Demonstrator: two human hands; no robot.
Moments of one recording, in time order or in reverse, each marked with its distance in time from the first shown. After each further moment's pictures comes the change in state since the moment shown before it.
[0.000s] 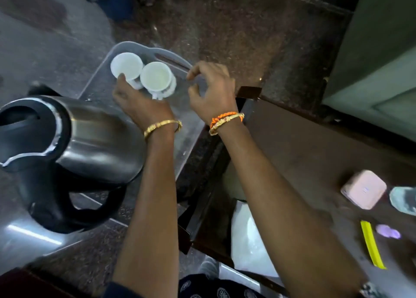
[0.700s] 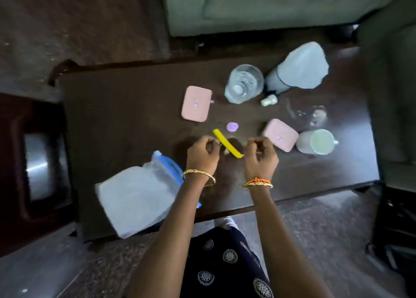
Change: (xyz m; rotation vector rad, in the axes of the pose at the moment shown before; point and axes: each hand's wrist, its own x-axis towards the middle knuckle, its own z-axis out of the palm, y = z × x) left_hand -0.447 -0.013 0.094 0.141 -1.299 0.233; right_hand -0.364 0.201 -0.289 0.015 0.896 1.031
